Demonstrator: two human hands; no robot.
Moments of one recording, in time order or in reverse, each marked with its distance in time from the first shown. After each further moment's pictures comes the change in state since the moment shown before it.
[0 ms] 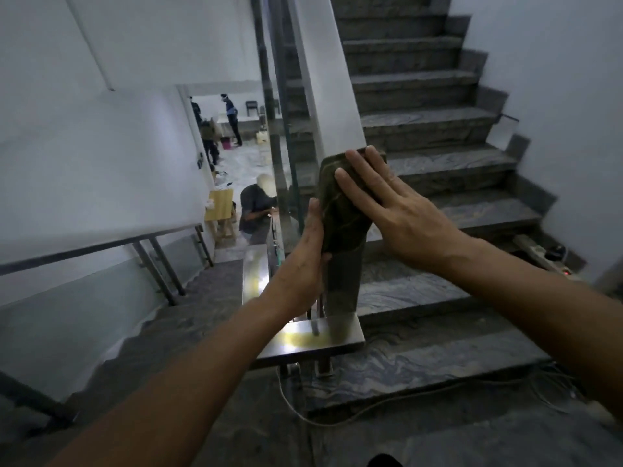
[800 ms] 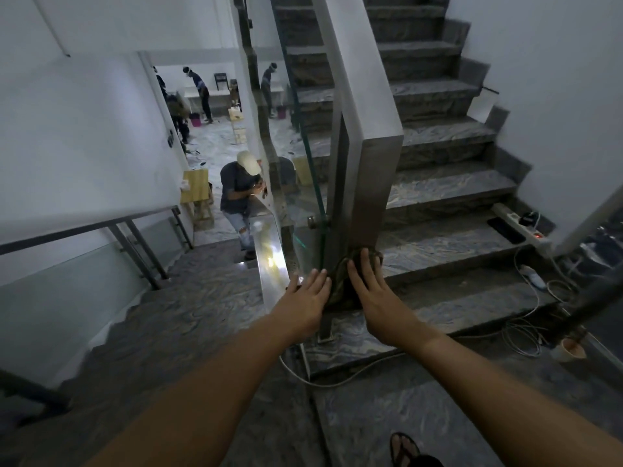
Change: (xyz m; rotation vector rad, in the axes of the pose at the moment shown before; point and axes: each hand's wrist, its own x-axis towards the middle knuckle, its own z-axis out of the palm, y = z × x) left_hand -0.098 -0.065 0.020 0.737 -0.748 -0.077; right_hand -0.093 -0.127 0.136 0.270 -0.458 0.460
